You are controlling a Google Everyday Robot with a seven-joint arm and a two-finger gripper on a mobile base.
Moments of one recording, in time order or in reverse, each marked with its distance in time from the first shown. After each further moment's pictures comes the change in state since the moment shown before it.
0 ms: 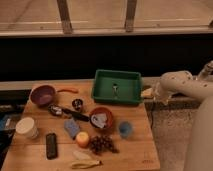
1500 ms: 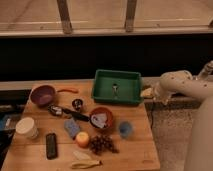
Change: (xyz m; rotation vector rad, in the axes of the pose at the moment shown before) arm 0.000 0.007 -0.005 0.001 -0.007 -0.020
